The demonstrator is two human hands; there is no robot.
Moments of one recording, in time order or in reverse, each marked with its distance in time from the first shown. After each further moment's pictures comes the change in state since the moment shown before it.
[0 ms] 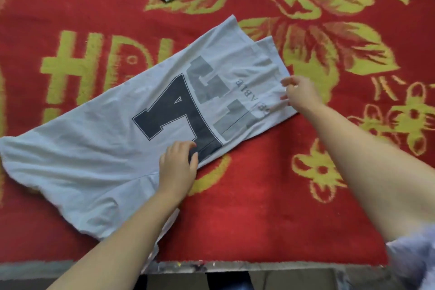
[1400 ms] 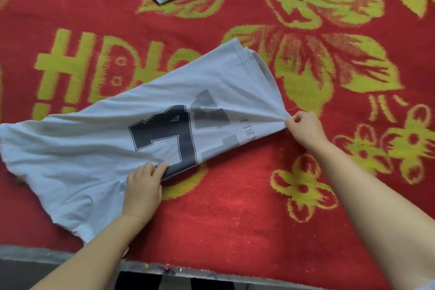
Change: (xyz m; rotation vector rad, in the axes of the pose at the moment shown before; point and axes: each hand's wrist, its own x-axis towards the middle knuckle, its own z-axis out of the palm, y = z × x) left_hand -0.030 -0.013 0.013 0.444 -0.050 0.052; right_hand -0.002 0.066 -0.032 -0.180 -0.112 -0.015
